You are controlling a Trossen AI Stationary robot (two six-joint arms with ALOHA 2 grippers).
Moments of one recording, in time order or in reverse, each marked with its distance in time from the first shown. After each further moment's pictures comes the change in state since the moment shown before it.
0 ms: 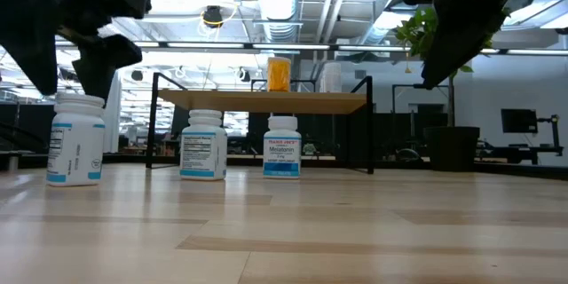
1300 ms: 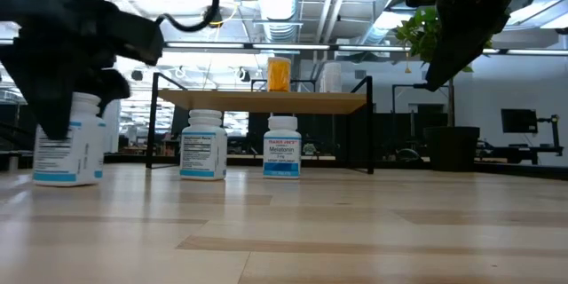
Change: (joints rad) left arm 0.000 0.221 0.000 0.122 0.041 -0.245; right arm 0.000 0.000 0.000 -0.030 -0.001 0.000
